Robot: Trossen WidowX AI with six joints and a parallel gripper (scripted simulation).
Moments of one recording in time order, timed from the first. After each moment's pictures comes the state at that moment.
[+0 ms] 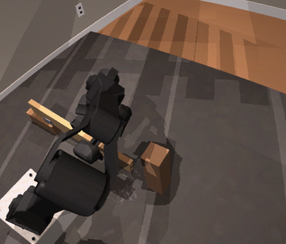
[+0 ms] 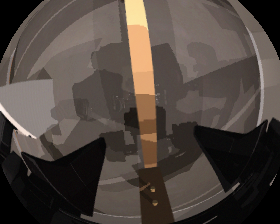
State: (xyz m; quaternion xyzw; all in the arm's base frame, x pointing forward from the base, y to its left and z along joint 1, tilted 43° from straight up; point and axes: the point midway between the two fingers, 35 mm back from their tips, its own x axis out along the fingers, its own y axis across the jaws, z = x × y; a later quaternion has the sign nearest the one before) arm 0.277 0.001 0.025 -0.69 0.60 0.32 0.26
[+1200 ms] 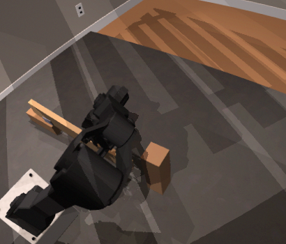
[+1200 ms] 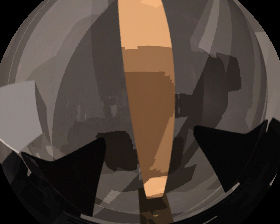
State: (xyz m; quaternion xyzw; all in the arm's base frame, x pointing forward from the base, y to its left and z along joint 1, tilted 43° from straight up) arm 0.284 -0.037 -0.017 -0.69 0.60 0.31 0.26
